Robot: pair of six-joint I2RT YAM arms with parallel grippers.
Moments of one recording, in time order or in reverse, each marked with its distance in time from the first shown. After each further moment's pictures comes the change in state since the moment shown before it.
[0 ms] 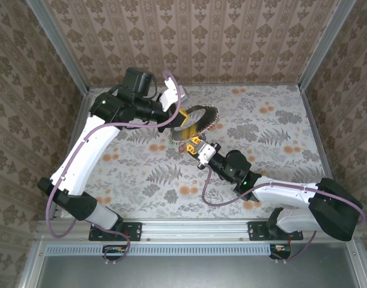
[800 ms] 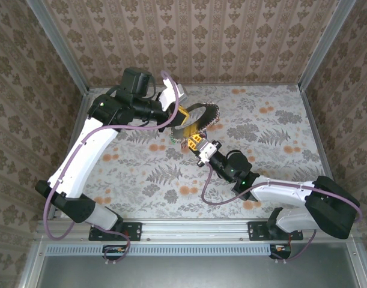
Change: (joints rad) left arm -0.006 -0.025 -0.019 0.048 -0.004 -0.023; right arm 0.000 0.030 0.000 0.105 0.036 0.000
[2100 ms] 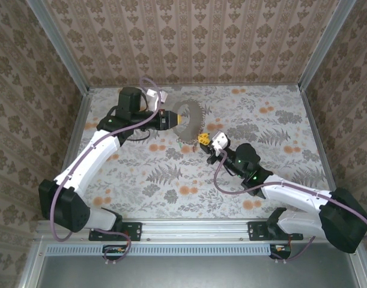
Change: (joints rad) left arm 0.178 -0.102 -0.587 0.600 0.106 -0.743; right arm -0.157 -0.145 0.000 -0.298 -0.183 0.268
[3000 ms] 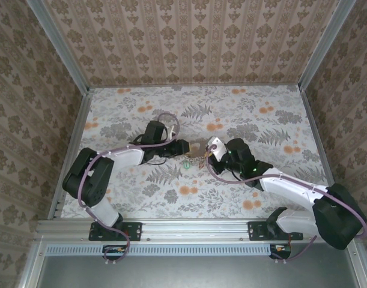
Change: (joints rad) left arm -0.098 0.277 -0.436 0.529 -0.133 -0.289; right arm -0.098 0.074 0.068 -0.569 -0.115 -0.003
